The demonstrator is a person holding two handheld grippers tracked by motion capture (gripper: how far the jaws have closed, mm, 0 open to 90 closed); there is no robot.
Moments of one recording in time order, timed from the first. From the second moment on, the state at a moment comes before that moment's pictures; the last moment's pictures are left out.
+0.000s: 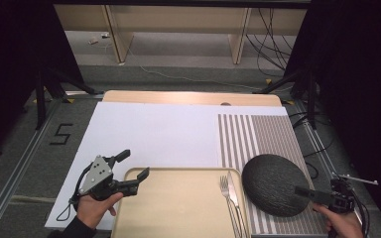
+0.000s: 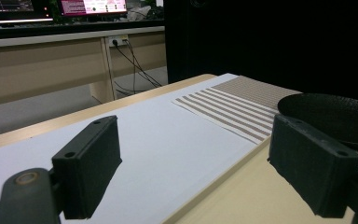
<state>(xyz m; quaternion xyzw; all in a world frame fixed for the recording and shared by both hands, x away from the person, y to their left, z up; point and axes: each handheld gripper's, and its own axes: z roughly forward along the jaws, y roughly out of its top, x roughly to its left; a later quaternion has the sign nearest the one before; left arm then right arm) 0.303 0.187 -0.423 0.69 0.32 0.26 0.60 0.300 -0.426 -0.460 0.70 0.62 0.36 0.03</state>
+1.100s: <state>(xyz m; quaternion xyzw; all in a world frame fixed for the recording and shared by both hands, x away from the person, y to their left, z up) 0.304 0.187 -0.423 0.69 0.32 0.26 0.60 0.302 -0.436 -0.472 0.70 0.60 0.38 -0.01</state>
